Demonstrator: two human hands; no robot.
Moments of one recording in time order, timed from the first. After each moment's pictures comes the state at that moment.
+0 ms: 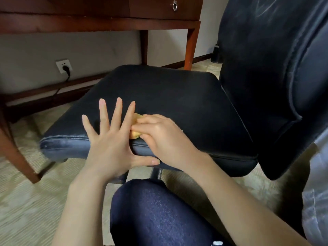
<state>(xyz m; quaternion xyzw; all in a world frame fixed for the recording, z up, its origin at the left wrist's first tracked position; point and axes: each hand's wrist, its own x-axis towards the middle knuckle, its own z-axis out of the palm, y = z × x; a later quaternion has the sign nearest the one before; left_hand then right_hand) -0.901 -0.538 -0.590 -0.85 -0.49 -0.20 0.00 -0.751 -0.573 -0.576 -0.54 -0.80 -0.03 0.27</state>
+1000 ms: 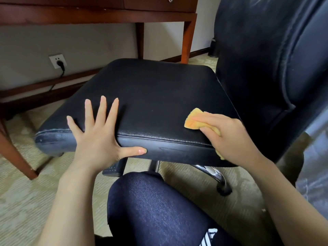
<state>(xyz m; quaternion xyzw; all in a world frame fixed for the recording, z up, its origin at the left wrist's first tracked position) -0.915 -0.535 -0.593 -0.82 -0.54 -0.17 -0.03 -0.661 -0.641 -0.572 -0.64 -0.68 0.01 0.35</state>
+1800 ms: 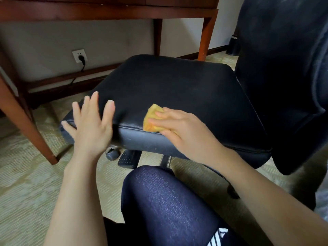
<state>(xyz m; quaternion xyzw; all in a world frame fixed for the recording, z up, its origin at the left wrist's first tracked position) -0.942 -0.518 -0.594 -0.65 -0.64 -0.37 -0.15 -0.736 -0.590 -0.578 -0.55 -0.80 0.02 0.25</state>
